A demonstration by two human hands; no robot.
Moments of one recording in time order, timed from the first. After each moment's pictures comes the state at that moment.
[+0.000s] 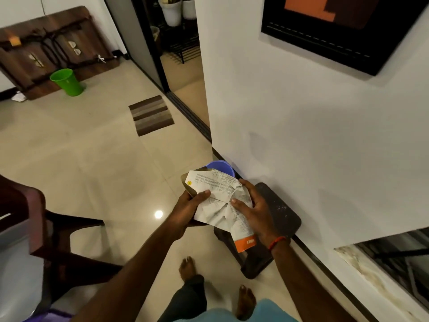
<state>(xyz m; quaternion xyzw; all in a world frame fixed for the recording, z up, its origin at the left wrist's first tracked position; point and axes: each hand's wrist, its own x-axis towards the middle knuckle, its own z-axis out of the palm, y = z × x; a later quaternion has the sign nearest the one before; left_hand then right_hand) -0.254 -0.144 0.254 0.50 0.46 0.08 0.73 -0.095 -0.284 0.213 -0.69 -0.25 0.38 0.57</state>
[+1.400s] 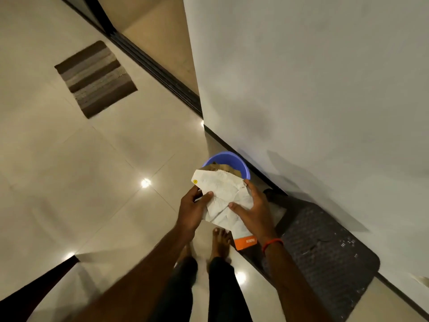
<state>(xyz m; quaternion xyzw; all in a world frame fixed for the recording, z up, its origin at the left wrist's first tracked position) -0.097 0.169 -0.024 0.51 0.52 0.03 0.69 0.013 0.020 -0.051 -0.82 -0.14 0.34 0.44</state>
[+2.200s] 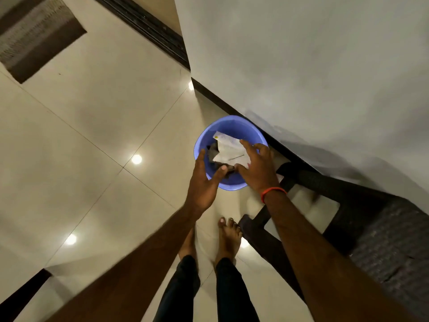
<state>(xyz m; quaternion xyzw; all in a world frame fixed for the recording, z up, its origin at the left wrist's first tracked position) -0.051 0.210 -0.262 0.65 0.43 -0.03 0.63 0.077 0.093 -0.305 -0.91 -0.21 0.28 0.22</state>
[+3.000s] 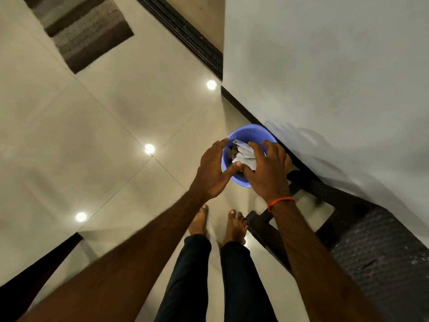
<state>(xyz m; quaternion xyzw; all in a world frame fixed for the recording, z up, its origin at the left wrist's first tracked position) -0.064 0.264 -0.156 0.81 0.31 -0.03 0.50 0.040 0.133 -0.178 -0.93 -0.32 0.13 0.14</state>
